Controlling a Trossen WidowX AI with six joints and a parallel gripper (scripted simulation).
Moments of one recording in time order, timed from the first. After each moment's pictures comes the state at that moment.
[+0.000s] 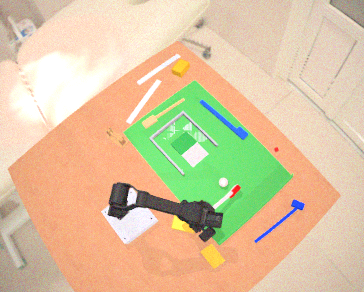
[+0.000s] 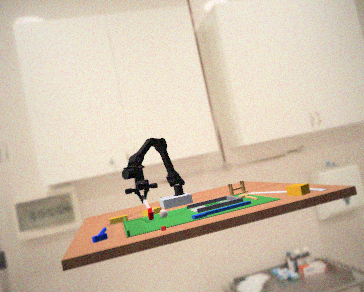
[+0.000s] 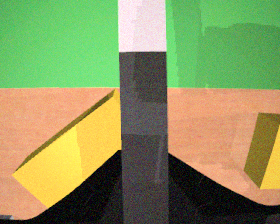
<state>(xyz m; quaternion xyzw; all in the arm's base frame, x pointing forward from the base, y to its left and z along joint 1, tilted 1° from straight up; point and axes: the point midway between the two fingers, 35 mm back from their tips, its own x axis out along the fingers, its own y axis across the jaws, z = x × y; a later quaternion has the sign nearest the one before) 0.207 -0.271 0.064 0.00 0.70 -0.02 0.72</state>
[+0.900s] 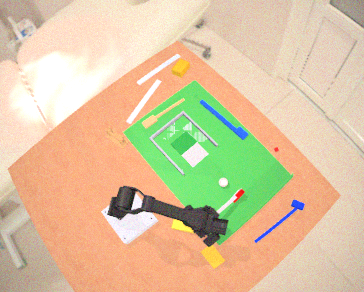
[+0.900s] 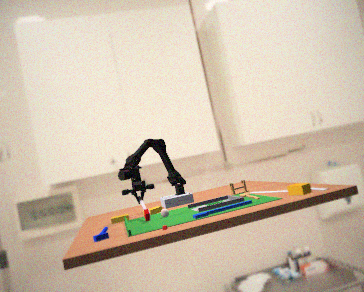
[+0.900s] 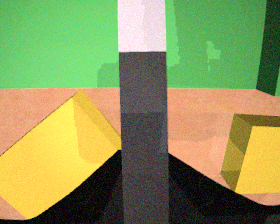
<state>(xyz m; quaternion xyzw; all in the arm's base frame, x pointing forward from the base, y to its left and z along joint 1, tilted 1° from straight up) 0.205 -0.297 0.060 0.01 0.70 -0.02 0.72</state>
